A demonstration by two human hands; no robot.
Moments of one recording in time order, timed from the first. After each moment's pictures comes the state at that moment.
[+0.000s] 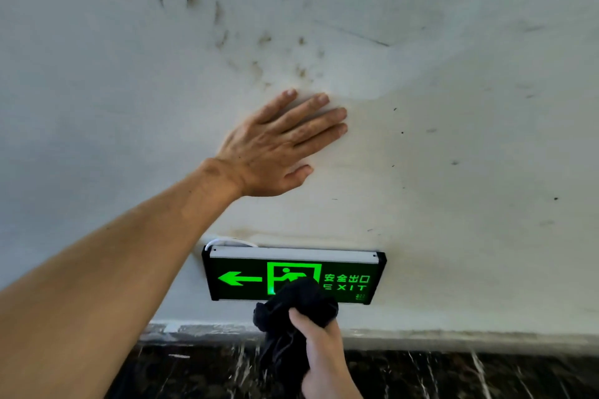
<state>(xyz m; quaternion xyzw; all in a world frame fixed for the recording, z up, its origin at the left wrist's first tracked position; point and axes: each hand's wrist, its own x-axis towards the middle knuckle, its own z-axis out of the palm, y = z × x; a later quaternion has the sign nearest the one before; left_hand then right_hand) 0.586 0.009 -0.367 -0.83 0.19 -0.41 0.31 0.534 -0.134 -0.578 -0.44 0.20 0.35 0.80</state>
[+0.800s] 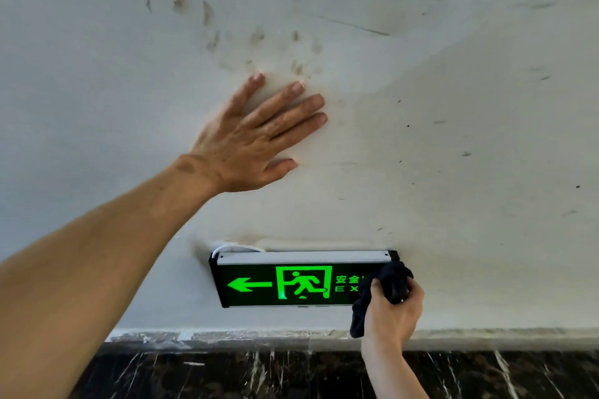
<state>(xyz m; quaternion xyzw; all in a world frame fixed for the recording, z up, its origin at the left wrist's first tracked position) 0.586 0.044 -0.361 -0.79 0.19 -0.44 0.38 0.585 -0.205 -0.596 -0.68 0.24 -0.09 0.69</state>
